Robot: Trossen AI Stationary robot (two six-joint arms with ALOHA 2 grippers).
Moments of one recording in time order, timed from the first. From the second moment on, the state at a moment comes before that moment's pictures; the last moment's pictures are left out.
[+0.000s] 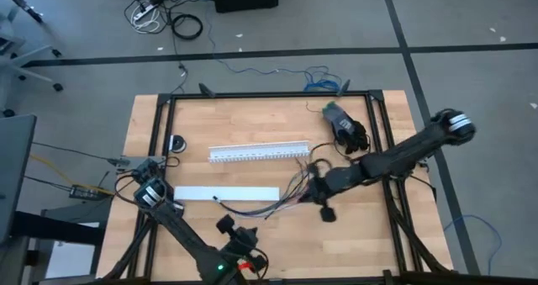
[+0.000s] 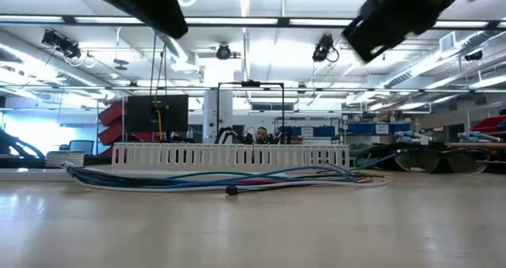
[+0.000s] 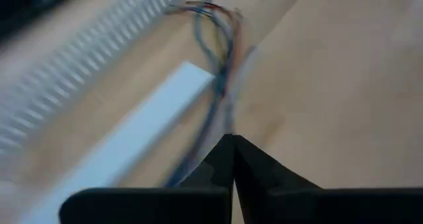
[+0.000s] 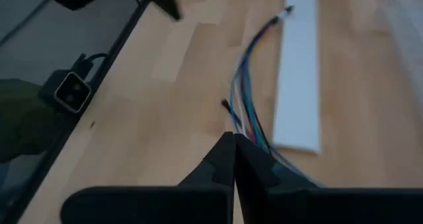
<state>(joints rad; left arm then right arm) -0.79 2.23 1.89 -1.20 -0.94 -1.50 0.38 1.26 0.74 -0.05 0.11 0.18</state>
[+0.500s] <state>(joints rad) -0.72 2.23 1.89 -0.88 -0.79 -1.56 0.65 0.92 0.74 -0.55 0.38 0.34</state>
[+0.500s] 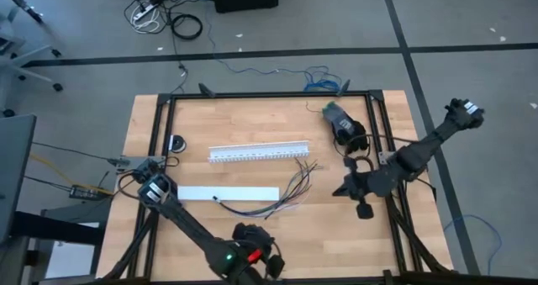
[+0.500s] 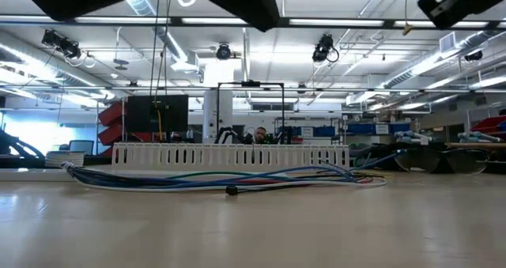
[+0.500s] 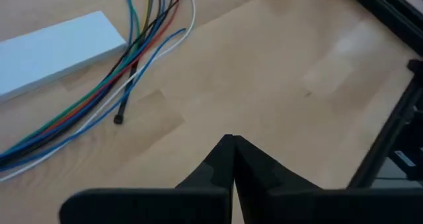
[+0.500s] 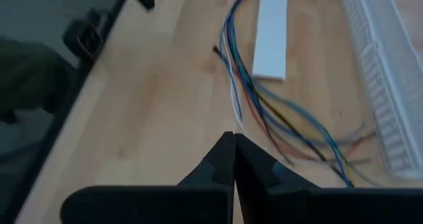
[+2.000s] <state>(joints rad) -0.56 1.13 0.54 0.47 -0.83 -0.31 1.01 0.10 0.22 -0.03 0.90 0.12</state>
